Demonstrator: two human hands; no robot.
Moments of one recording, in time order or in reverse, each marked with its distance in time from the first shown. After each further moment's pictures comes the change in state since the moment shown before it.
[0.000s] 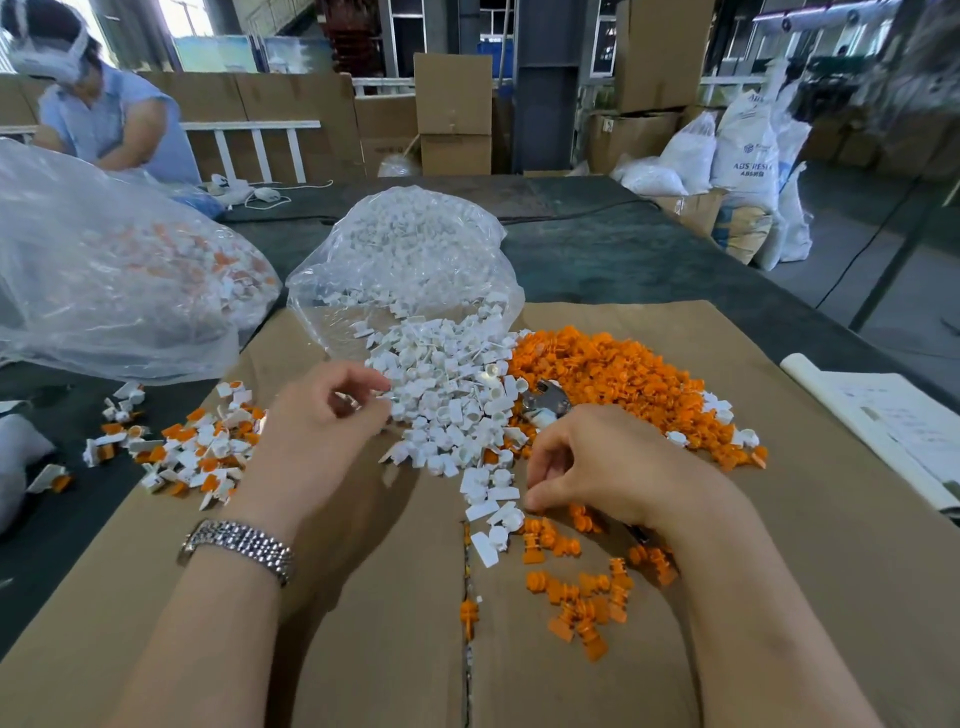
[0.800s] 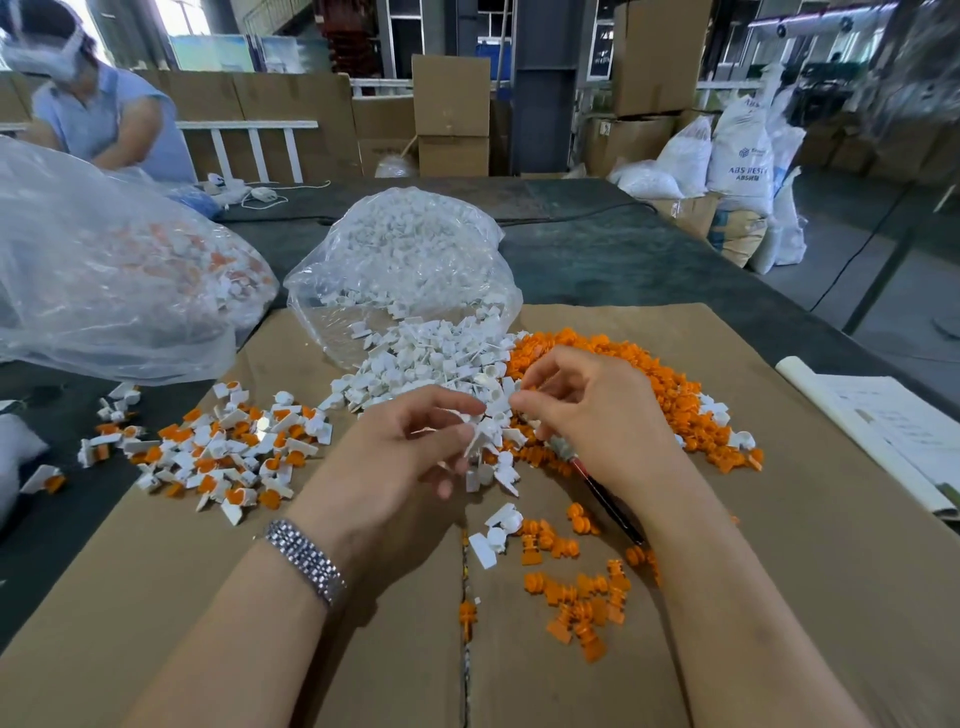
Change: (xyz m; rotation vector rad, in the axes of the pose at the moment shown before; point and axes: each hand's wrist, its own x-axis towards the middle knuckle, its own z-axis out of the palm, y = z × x) left_hand -0.015 0.025 0.033 -0.503 -0.398 -0.130; right_hand 0.011 -0.007 0.003 0.478 0.504 -0.009
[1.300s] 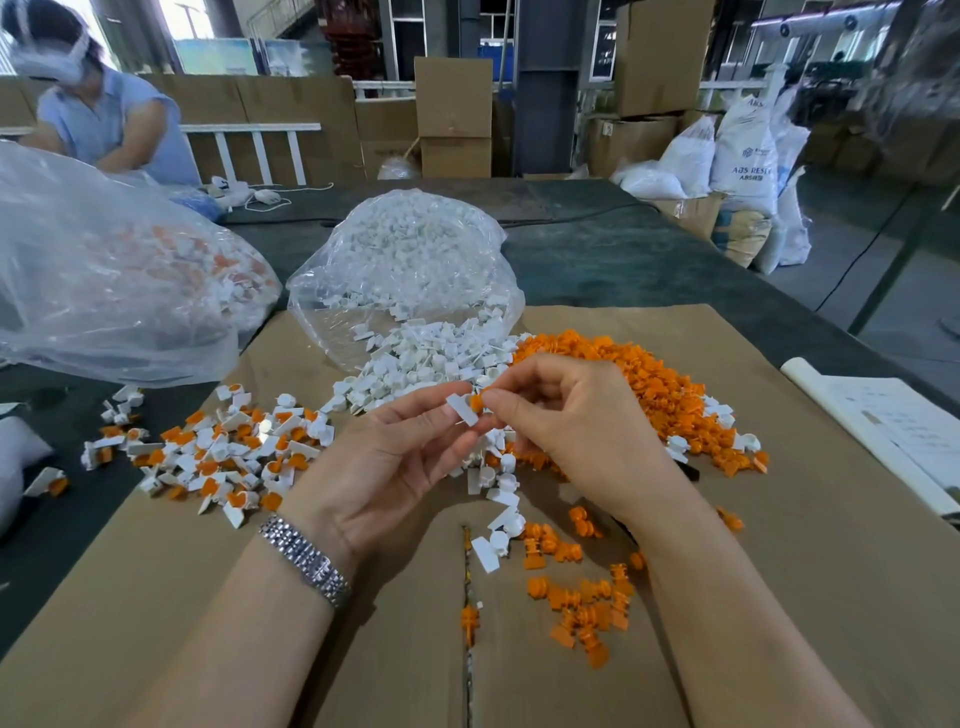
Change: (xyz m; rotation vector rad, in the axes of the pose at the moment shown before) left_hand 0.009 -0.002 -0.003 -0.805 -0.078 -0.203; right_hand -0.011 -0.018 0.006 0.326 -0.130 -0.063
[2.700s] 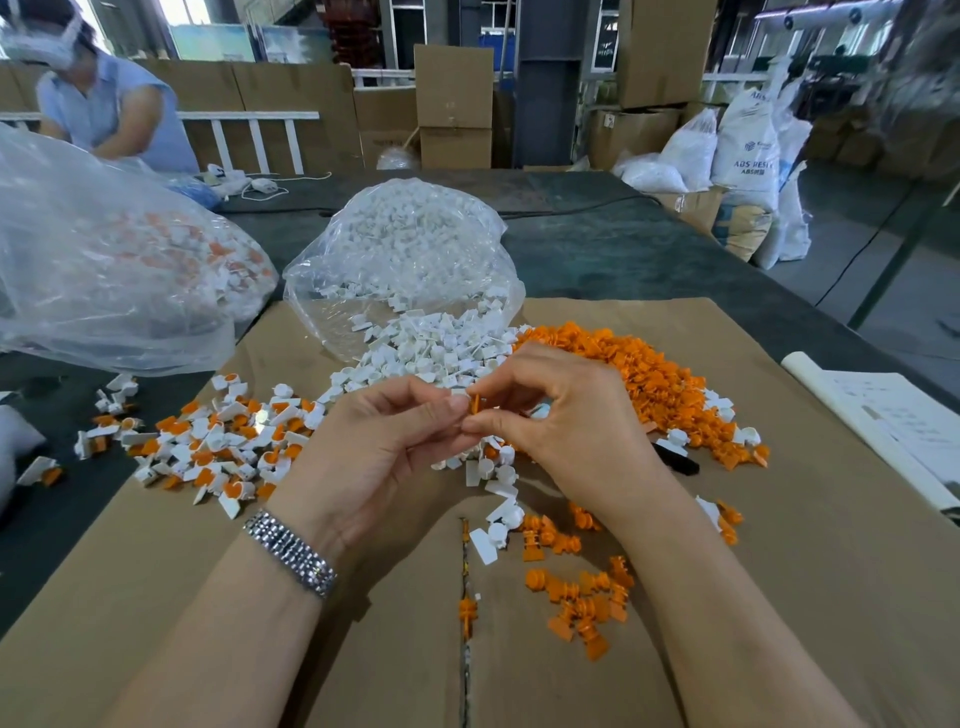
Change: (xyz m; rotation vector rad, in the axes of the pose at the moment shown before) left_hand -0.009 0.002 0.007 0.269 0.075 0.166; right_hand 0.003 0.008 0.006 -0.304 0.025 -0.336
